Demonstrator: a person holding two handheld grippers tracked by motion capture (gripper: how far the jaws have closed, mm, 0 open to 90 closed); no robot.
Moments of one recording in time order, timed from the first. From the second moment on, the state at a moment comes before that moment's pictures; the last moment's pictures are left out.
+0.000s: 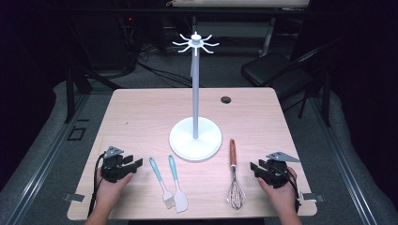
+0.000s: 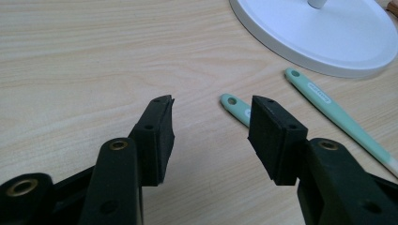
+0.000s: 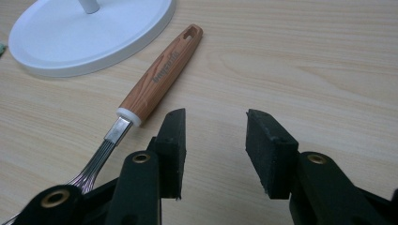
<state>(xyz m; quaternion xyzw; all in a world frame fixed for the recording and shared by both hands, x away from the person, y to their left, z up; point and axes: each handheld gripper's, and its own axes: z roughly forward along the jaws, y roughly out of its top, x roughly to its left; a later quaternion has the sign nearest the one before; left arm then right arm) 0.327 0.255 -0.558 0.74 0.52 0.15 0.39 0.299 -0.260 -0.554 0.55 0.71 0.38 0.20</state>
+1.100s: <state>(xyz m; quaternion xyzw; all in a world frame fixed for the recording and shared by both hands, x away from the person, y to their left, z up) 0.317 0.238 -0.549 0.75 0.50 0.12 0.42 0.305 -0.230 -0.530 0.54 0.73 0.39 0.17</state>
